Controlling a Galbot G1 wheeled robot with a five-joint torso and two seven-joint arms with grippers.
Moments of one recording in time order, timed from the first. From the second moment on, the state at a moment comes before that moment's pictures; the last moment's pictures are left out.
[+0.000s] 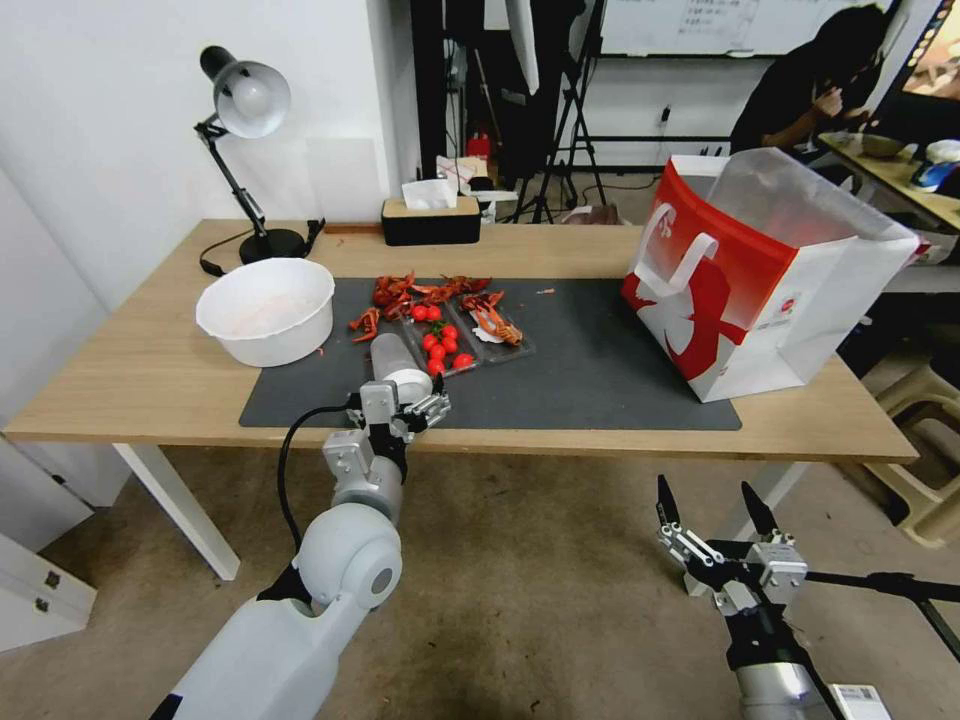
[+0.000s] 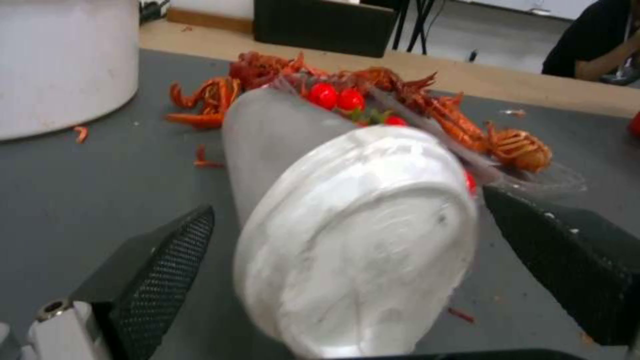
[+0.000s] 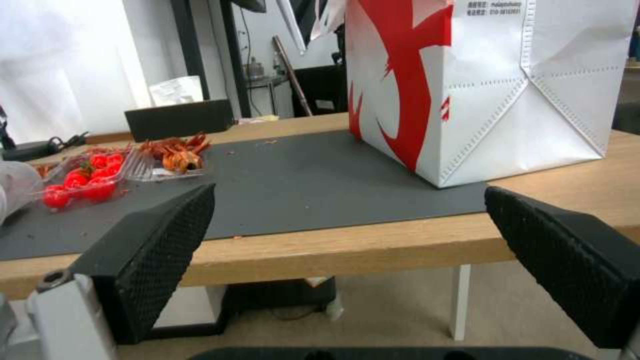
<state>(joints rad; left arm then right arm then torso) 1.15 -1.16 -0.06 -2.05 -0.61 0.22 -0.60 -1.92 1.40 0.58 2.21 0.27 0.31 0.02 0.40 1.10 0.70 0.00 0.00</state>
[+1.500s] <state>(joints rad) 1.10 -1.09 -0.09 -2.01 -0.63 -0.01 -0.35 -1.94 1.42 0.59 2.21 0.28 0.33 0.02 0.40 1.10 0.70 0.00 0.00</state>
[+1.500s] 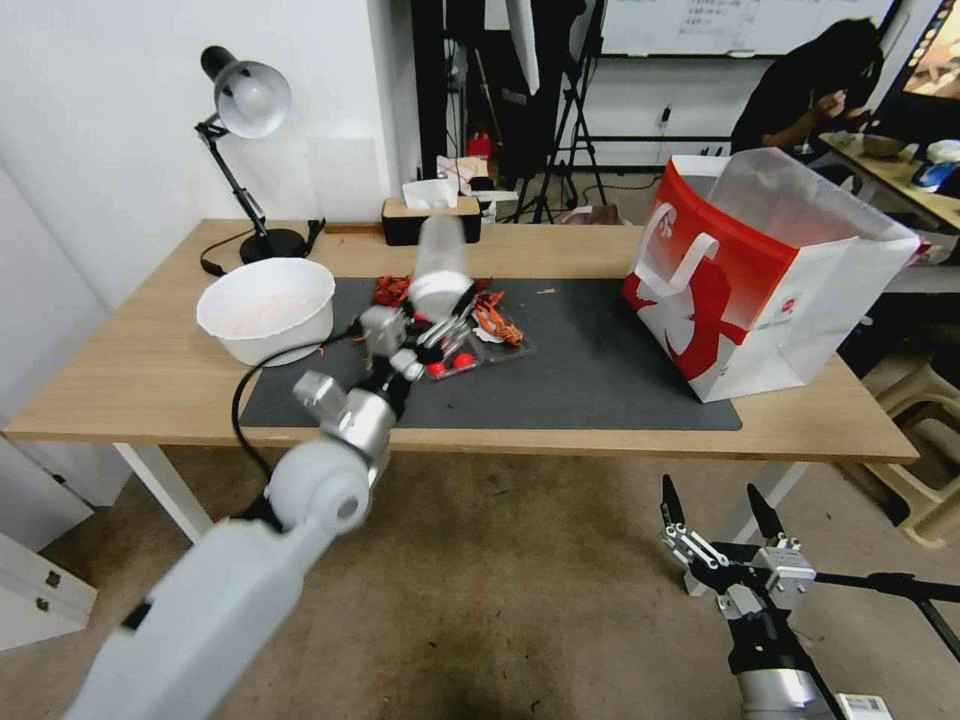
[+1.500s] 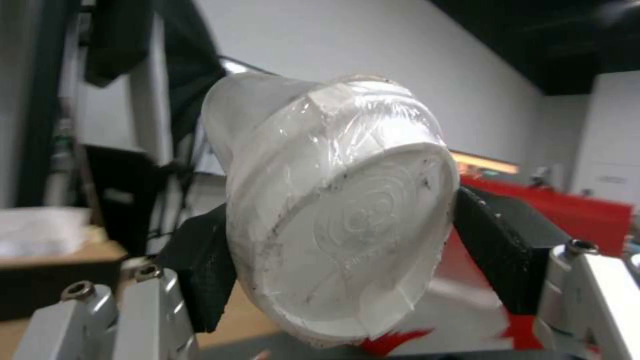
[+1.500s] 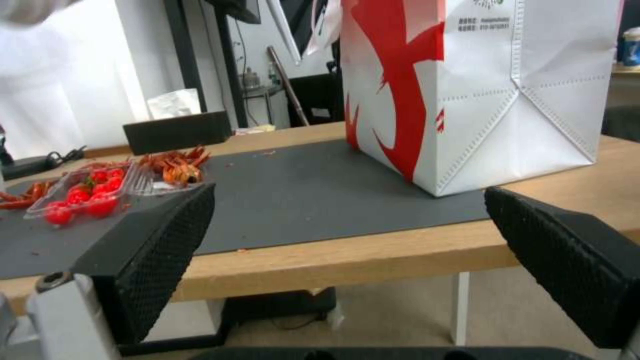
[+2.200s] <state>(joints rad) 0.25 -1.28 0.39 -1.53 -0.99 -0.11 0.08 -1.95 1.46 0.61 2.23 0.26 0.32 0.02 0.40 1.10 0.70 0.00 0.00</state>
